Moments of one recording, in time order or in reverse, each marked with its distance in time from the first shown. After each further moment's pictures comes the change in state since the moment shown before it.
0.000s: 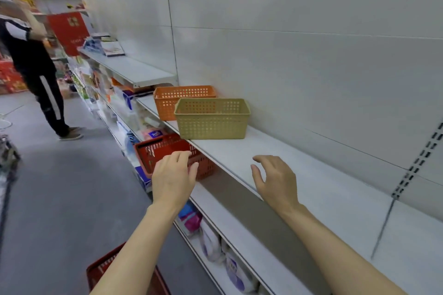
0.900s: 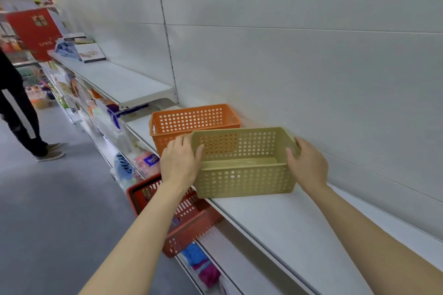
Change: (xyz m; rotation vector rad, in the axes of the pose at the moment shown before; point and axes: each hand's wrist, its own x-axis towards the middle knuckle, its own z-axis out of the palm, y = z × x) left_hand 0.273 -0.128 0.173 -0.058 -0.099 -0.012; right_hand 0.209 0.088 0.212 -0.111 -0.197 0.570
